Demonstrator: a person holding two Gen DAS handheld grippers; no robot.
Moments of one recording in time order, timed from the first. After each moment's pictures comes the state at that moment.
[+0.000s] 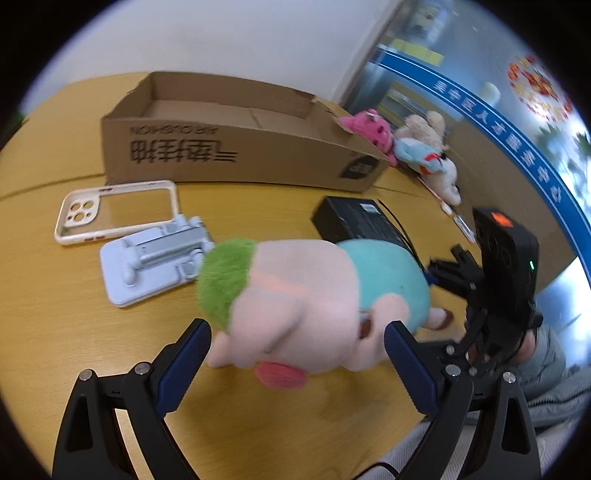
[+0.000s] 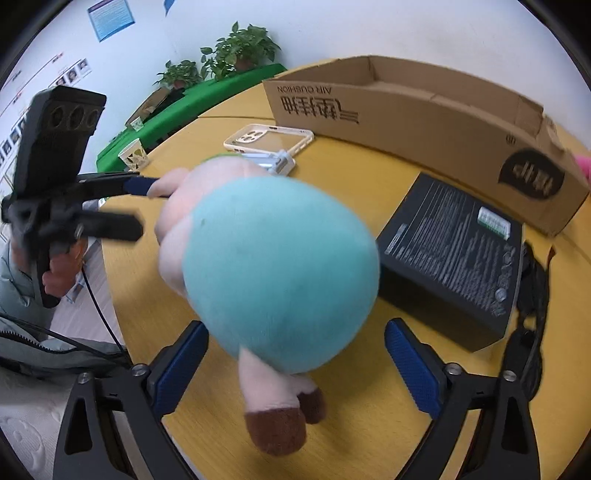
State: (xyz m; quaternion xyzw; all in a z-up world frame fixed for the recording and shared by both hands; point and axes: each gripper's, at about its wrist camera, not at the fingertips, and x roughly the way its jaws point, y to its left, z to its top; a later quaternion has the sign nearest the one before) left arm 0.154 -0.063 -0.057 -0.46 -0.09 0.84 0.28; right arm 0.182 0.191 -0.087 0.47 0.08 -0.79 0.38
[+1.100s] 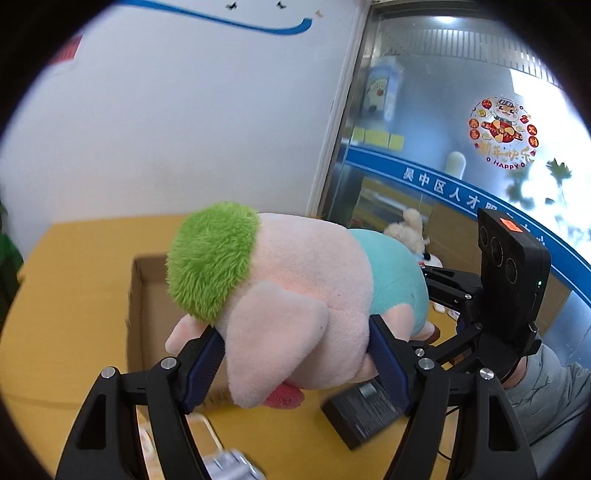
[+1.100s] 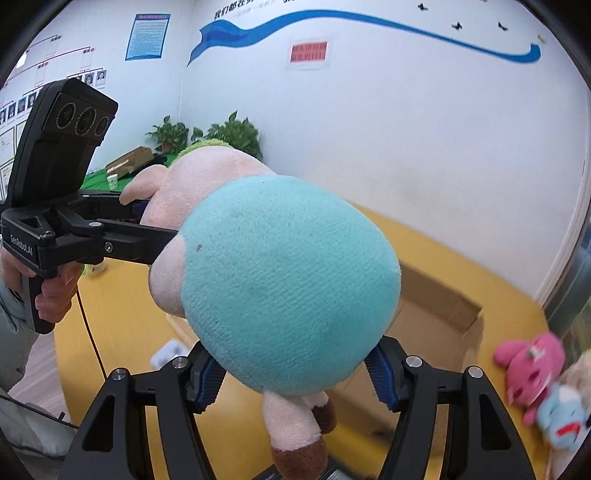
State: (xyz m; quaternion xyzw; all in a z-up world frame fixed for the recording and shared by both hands) left arm 0.059 -0.046 0.126 -0.25 -0.03 0.92 0.30; right arm 0.085 0.161 0.109 0.24 0.16 -0.90 0.33
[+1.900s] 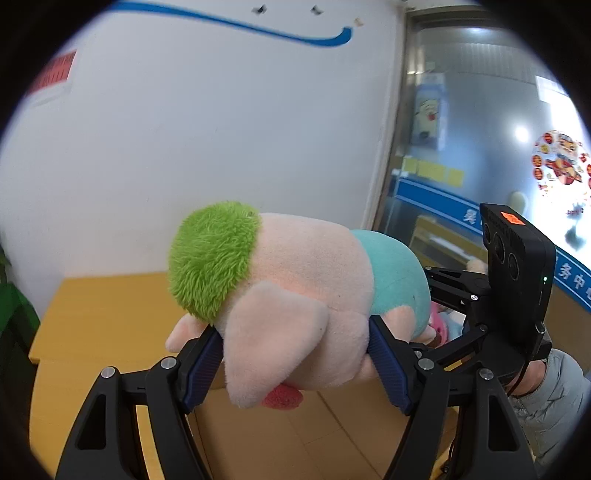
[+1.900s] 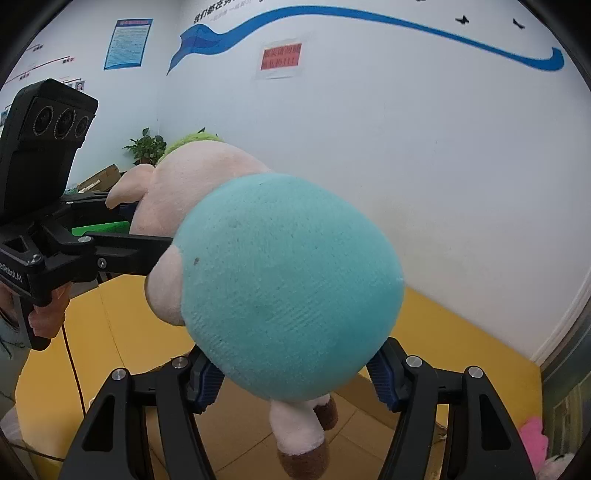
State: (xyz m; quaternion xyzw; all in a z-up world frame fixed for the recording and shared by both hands) left arm -0.135 -0.062 0.162 -0.24 -0.02 0.94 0.26; right arm -0.161 0.107 0.159 0.24 0.16 -0.90 0.32
